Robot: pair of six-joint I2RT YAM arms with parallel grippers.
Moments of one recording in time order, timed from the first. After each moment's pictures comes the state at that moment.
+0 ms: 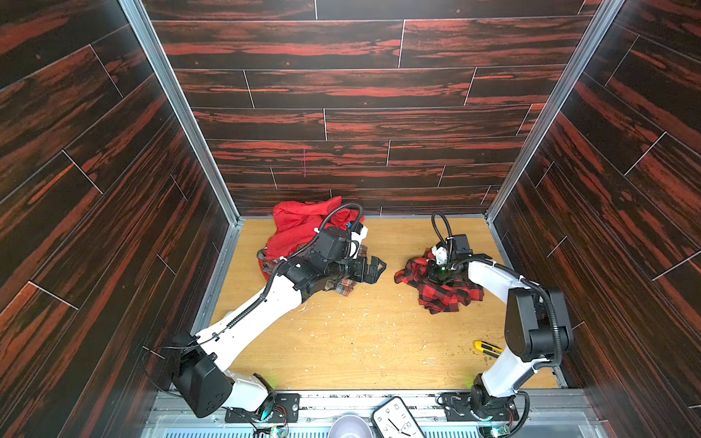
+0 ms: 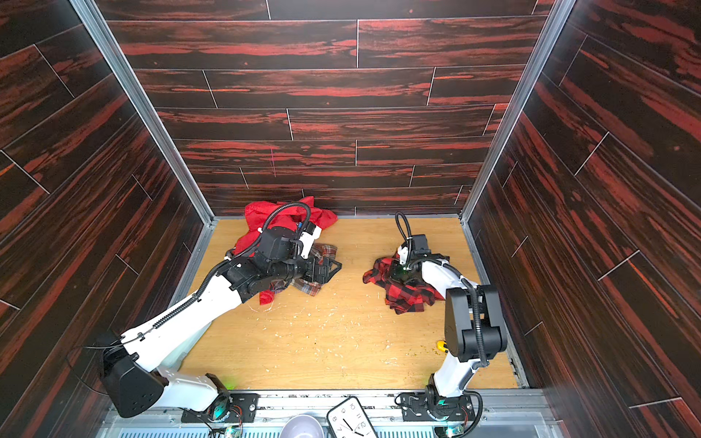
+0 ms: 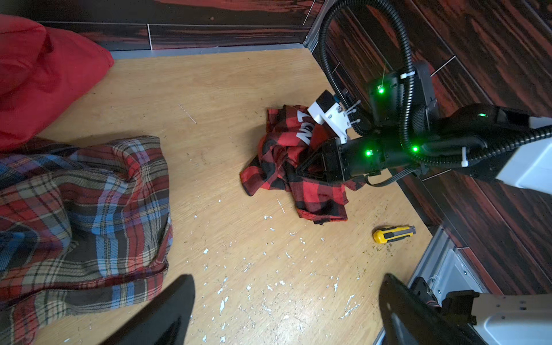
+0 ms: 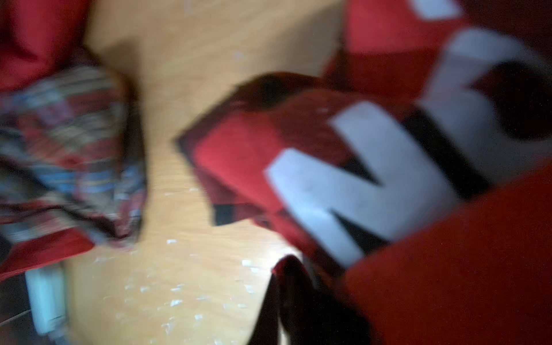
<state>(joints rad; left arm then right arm) -0.68 1.42 1.32 -0.47 0.23 -0.39 0.15 1.72 1.11 -0.51 -0.34 0.35</state>
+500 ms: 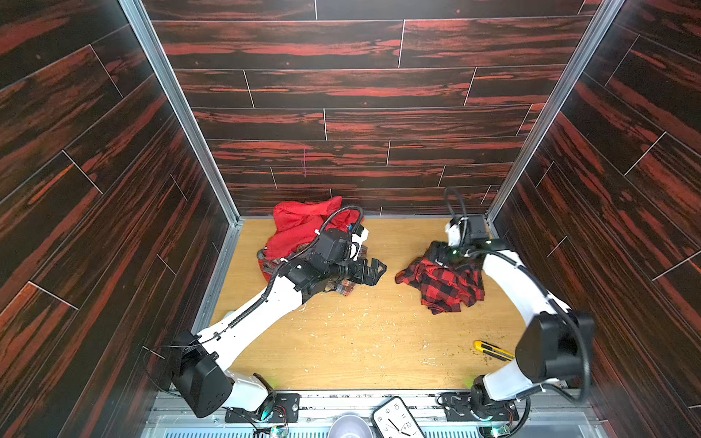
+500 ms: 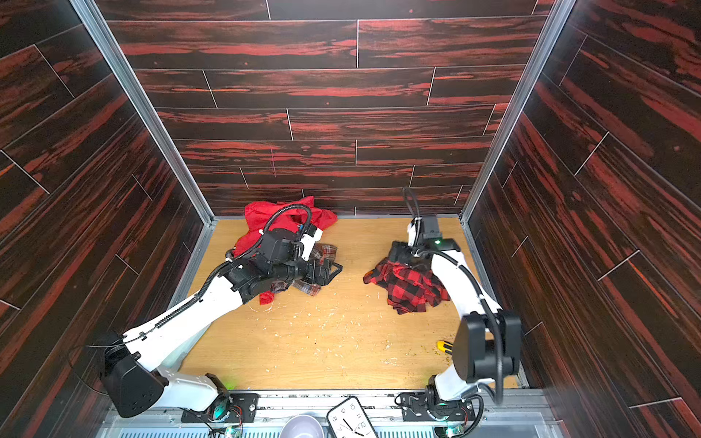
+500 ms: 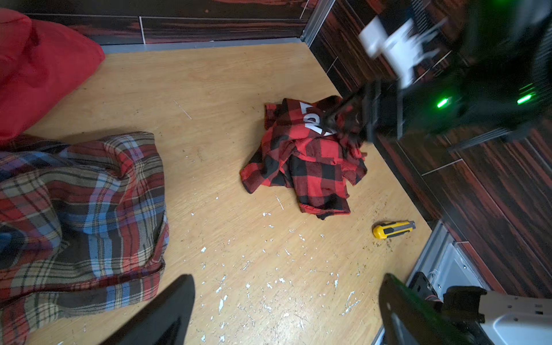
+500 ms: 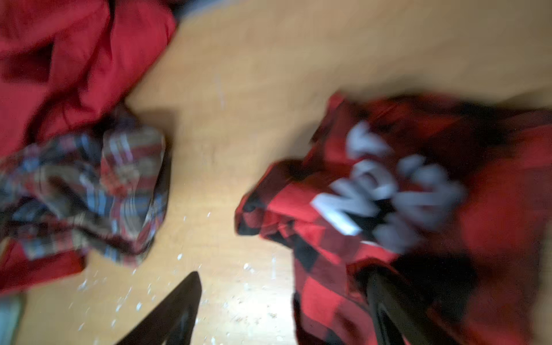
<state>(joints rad) -0.68 1.42 1.30 -0.45 0.25 -0.37 0.15 1.56 1.36 -0.74 -0.12 0.27</state>
